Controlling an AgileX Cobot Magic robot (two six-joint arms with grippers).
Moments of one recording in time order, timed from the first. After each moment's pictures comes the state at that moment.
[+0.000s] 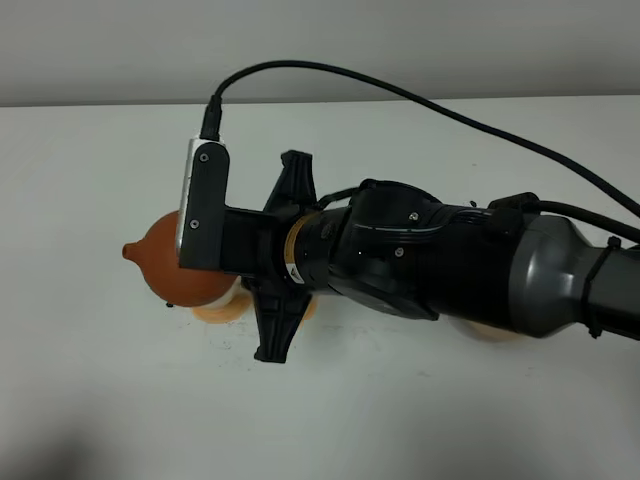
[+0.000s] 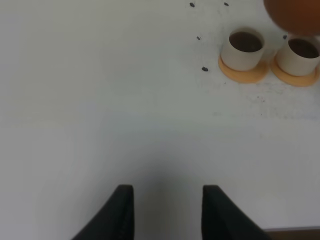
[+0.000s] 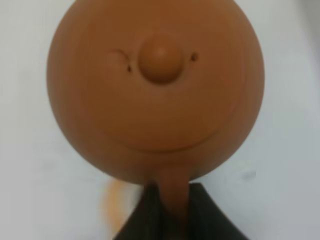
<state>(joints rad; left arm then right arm) 0.09 0.00 -0.46 -0.20 1.09 0.14 0.89 1.81 -1.27 -0.32 0.42 -0.28</state>
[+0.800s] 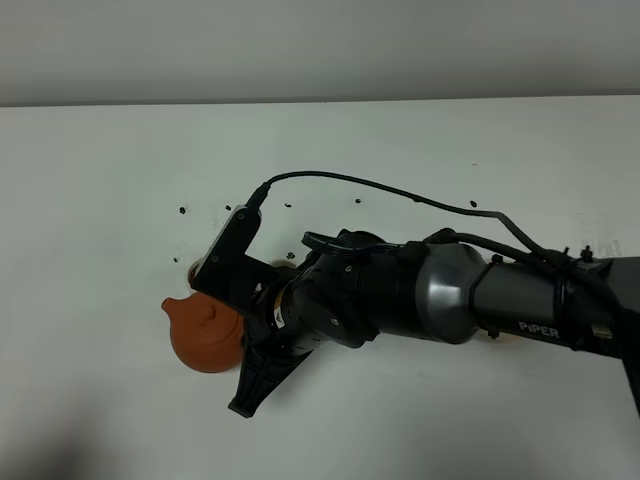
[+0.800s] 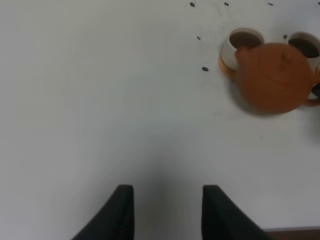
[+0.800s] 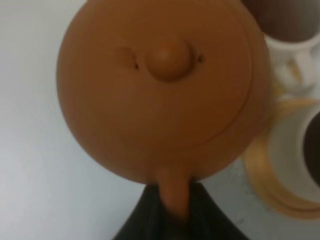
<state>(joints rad) 0.09 0.00 -0.46 -0.20 1.09 0.14 0.87 2.01 -1.27 0.02 0.43 -0.21</state>
